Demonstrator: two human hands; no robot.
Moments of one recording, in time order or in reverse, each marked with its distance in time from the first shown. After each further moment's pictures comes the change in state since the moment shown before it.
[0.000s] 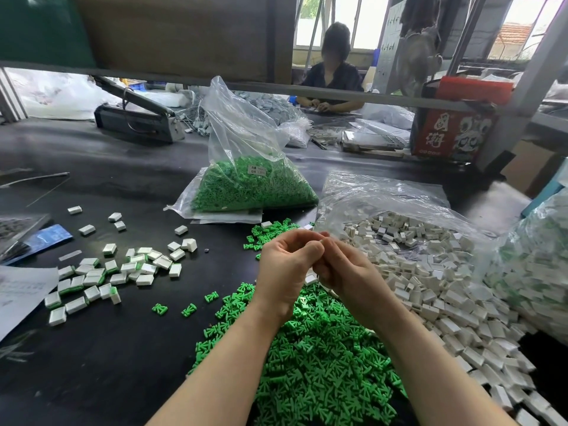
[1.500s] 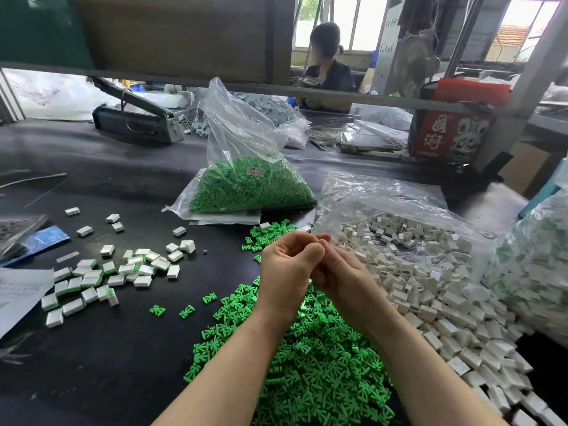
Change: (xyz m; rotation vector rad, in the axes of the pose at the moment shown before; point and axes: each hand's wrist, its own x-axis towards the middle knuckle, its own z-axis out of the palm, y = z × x) left_hand -0.005 -0.004 0.007 -0.017 0.061 0.010; right_hand 0.000 0.002 0.009 0.142 0.018 0.036
